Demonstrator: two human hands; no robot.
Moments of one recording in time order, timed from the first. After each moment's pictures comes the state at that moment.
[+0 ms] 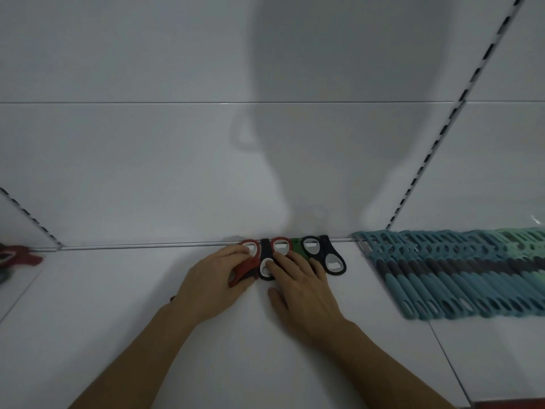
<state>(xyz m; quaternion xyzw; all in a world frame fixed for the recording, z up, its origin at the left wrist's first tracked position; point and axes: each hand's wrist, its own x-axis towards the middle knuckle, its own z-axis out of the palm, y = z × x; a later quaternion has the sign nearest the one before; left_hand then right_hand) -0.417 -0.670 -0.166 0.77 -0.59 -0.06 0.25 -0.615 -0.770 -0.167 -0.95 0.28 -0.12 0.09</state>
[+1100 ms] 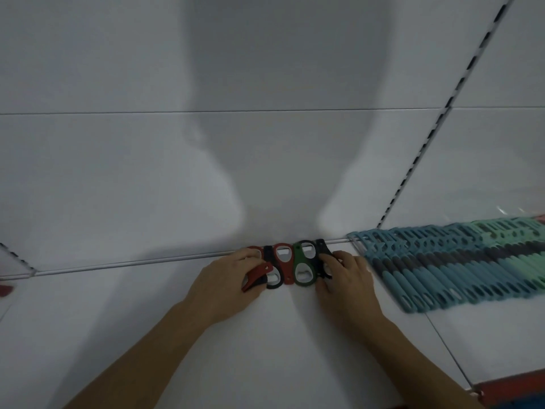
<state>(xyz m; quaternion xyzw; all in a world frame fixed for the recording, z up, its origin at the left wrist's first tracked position) -0.413 -0.696 -0.160 0.71 -0.66 -0.10 0.23 -0.651 -0.801 -0.160 -0.85 0.50 -0.14 0.11</state>
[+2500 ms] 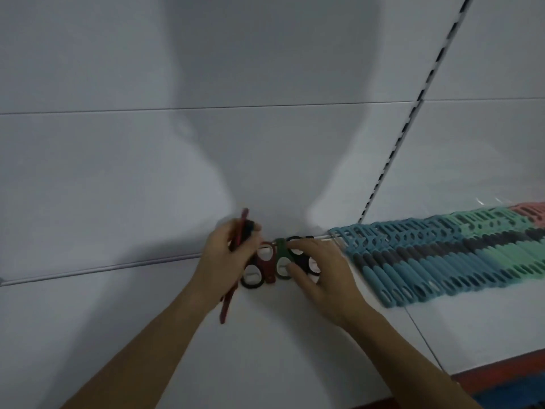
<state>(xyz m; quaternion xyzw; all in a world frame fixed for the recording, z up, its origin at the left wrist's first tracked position) -0.457 -0.729 -0.112 0.61 -0.43 -0.31 0.59 -0.659 -0.803 -0.132 -0.86 0.32 -0.32 0.24</state>
